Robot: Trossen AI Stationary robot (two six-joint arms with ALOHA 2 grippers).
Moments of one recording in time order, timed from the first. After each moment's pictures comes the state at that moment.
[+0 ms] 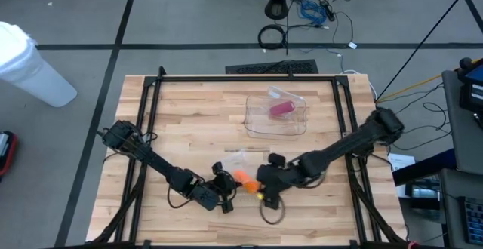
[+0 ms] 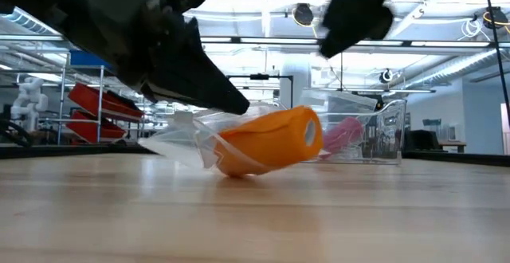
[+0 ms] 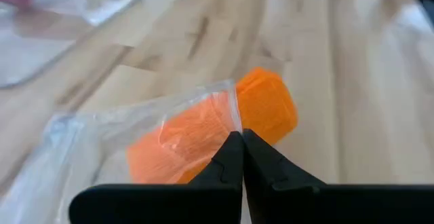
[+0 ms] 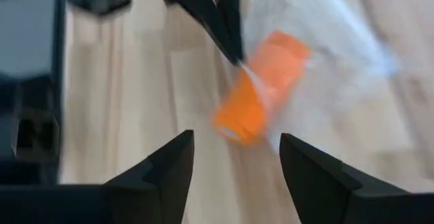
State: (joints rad) left arm -0.55 1.86 0.89 0.34 -0.66 -0.51; right arm 0.45 1.70 1.25 -0.49 0.21 0.62
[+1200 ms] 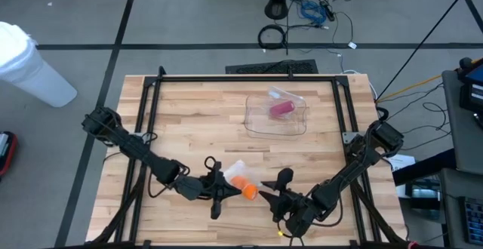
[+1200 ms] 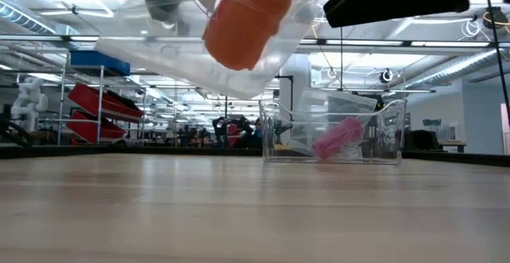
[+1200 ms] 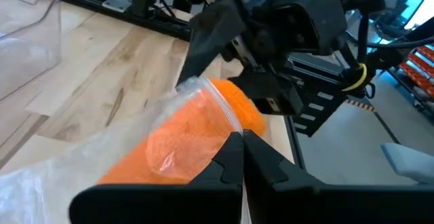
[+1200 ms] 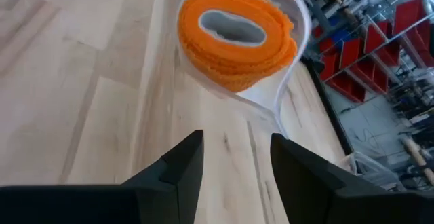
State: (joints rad) left arm -0.56 1.58 0.89 0.38 -0.44 -0.51; right arm 0.74 1.81 1.11 -0.13 1.03 0.10
